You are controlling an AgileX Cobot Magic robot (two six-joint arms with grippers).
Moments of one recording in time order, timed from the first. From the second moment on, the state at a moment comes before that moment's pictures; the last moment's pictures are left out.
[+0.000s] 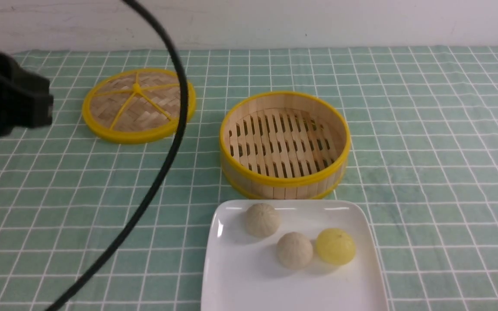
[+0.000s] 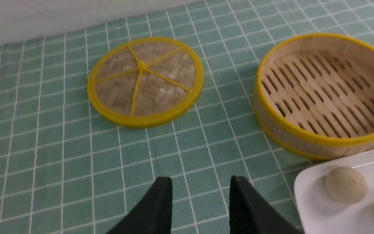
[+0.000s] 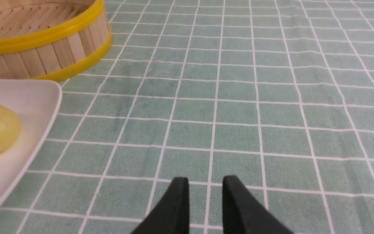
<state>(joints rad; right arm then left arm) 0.09 -0.02 0.01 0.03 0.40 0.03 -0.40 0.89 -1.04 0.22 0.76 -0.15</state>
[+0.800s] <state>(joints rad) 0.09 -0.02 0.01 0.03 0.40 0.03 -0.02 0.29 -0.06 0.26 0.23 -0.38</state>
